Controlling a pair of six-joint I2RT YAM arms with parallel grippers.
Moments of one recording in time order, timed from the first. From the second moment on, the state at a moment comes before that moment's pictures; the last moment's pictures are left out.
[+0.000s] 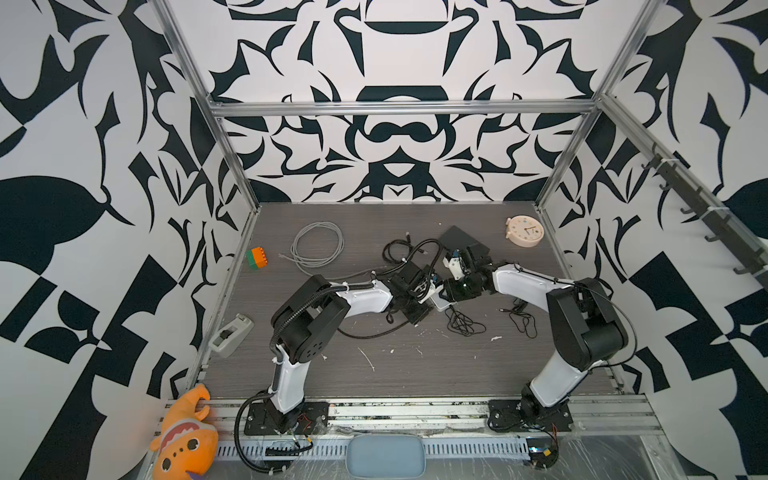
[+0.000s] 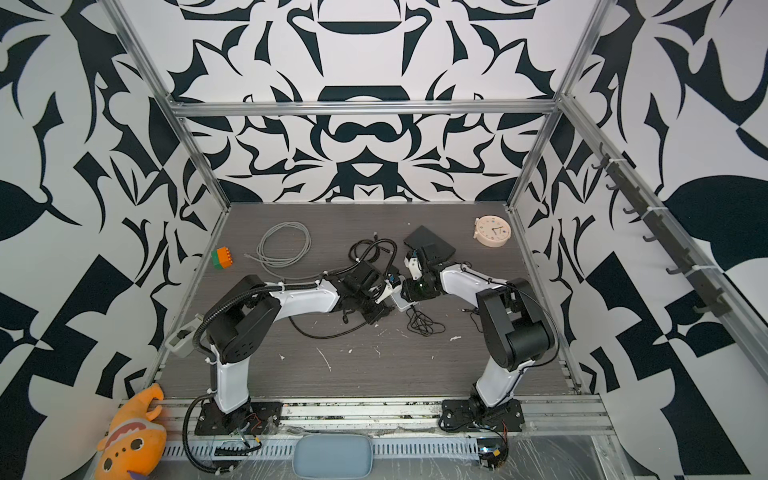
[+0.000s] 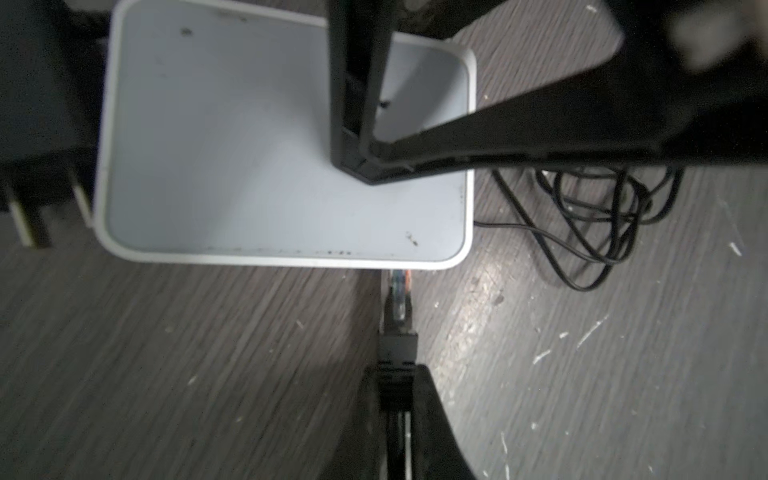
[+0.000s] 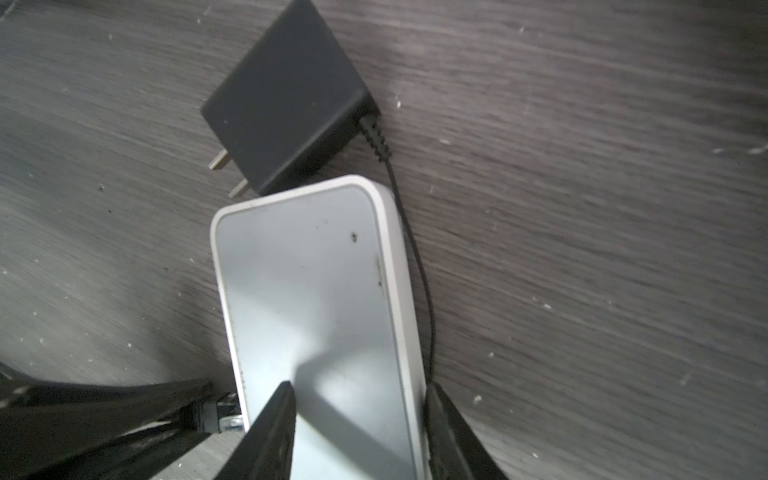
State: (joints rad) left arm -0.87 1.96 1.17 -0.21 0.27 0.08; right arm 0.35 1.71 0.98 -0.44 -0.28 0.13
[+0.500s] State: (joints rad) left arm -0.96 1.92 1.08 -0.06 0.02 0.07; right arm 0.33 1.79 1.07 -0.52 -0.35 0.09
